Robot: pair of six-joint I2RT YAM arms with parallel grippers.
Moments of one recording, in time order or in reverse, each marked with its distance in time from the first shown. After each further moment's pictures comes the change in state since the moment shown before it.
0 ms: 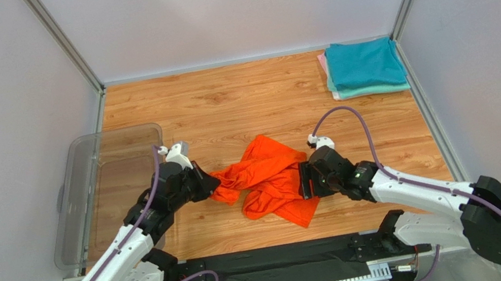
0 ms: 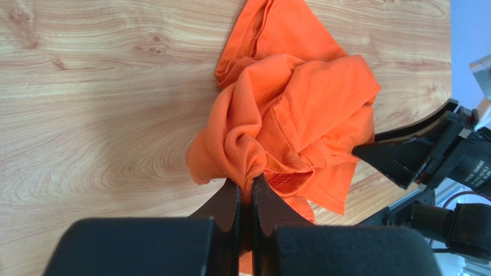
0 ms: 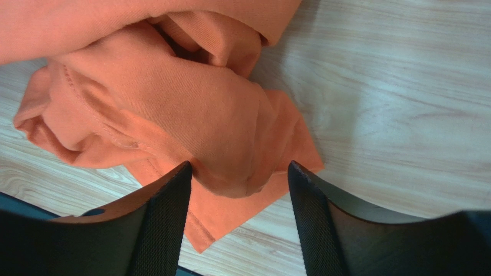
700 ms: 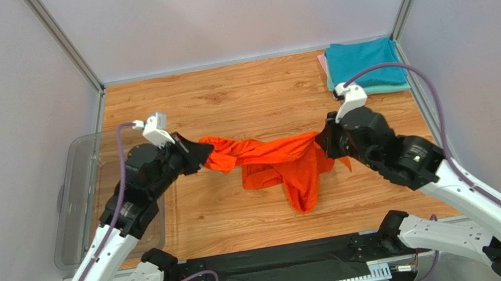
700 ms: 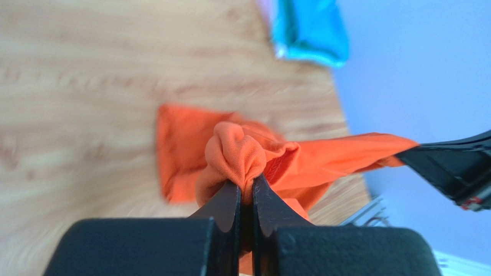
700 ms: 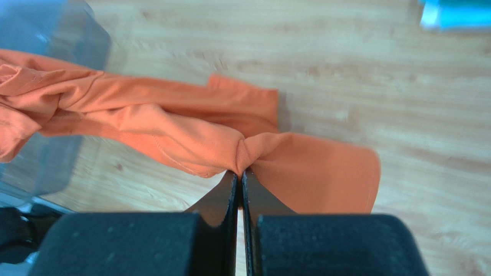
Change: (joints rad) left arm 0.006 -0.006 0.400 -0.050 -0.002 -0.012; right arm 0.005 -0.272 0.626 -0.447 0.235 -0.146
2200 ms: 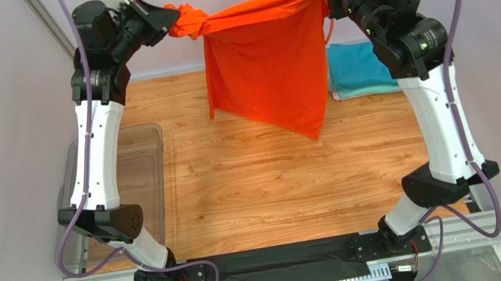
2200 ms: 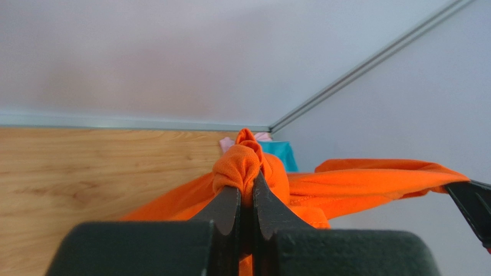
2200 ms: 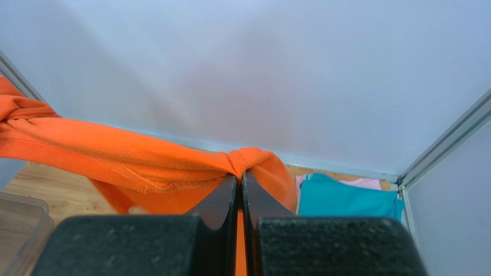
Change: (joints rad) left arm 0.335 0.892 1.270 -0.168 0.269 0.002; right arm -0.418 0.737 1.238 -0.031 -0.157 -0.508
